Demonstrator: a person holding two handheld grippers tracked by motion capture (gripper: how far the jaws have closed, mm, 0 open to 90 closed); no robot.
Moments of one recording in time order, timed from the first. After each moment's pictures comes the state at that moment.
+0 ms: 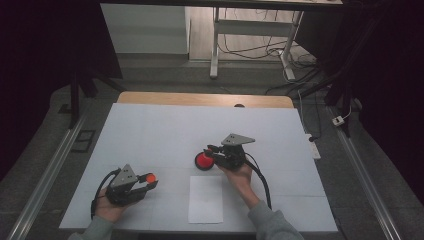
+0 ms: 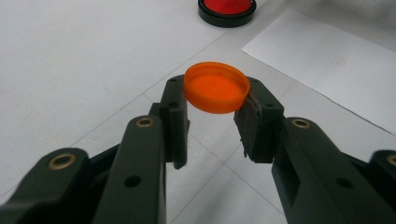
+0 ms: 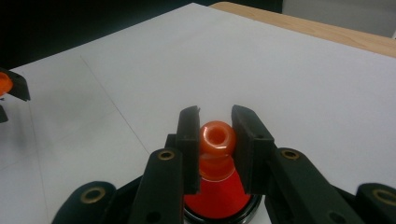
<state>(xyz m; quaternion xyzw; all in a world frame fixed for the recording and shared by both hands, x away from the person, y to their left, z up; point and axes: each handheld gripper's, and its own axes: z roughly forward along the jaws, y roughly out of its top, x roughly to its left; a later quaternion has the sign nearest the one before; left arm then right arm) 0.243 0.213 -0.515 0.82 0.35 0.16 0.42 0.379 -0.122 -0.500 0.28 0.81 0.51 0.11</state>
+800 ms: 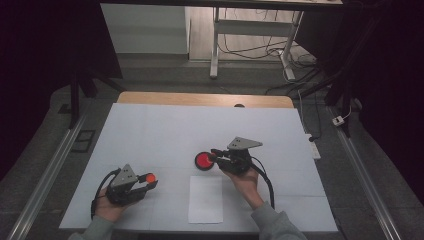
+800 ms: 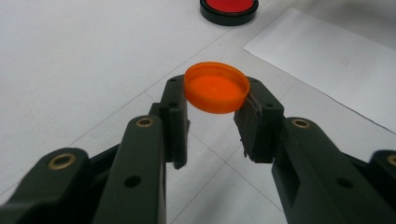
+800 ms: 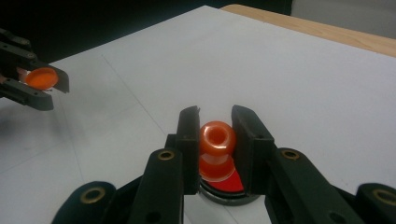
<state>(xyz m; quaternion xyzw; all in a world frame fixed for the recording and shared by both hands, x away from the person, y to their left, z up) 0.243 0.214 -0.516 0.82 0.36 0.16 0.42 0.360 -0.137 -0.488 0.26 0.81 0.52 0.10</state>
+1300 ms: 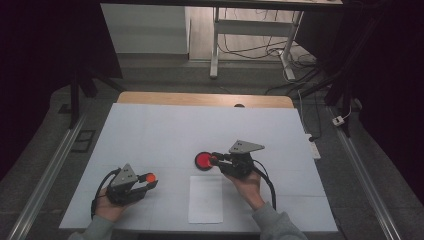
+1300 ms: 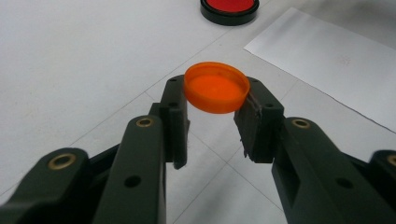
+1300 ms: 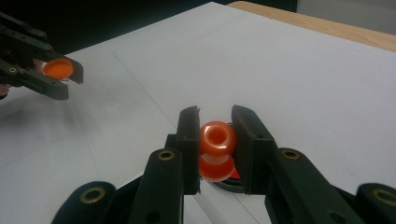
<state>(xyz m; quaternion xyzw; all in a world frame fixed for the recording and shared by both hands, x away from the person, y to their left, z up) 0.244 0.214 -0.516 0.82 0.36 0.16 0.42 0.350 -0.142 -0.487 0.26 0.81 0.52 0.10</state>
